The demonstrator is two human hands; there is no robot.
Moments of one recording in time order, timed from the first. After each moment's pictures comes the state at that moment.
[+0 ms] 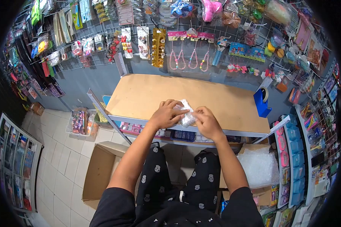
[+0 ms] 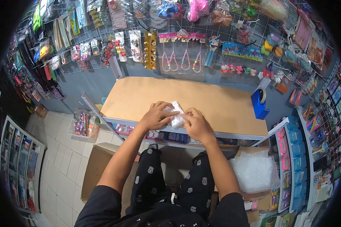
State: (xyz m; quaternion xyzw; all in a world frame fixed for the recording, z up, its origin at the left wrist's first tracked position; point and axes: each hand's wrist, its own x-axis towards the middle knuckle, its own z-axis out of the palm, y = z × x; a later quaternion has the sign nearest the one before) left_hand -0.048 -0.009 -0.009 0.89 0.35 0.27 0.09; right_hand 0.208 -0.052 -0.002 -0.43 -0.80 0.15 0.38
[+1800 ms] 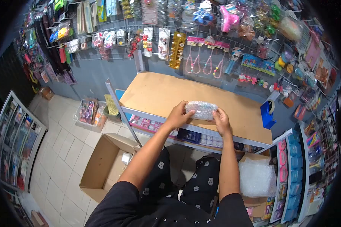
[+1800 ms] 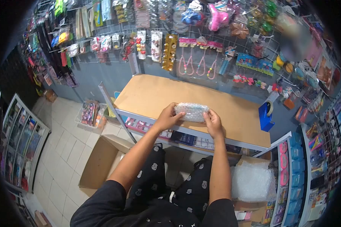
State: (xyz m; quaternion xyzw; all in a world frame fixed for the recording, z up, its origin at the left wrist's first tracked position) left_hand -0.019 -0.016 -0.035 0.64 0.41 0.49 0.42; right_hand 0.238 -0.008 -0.046 -0.35 -0.59 0.49 0.54
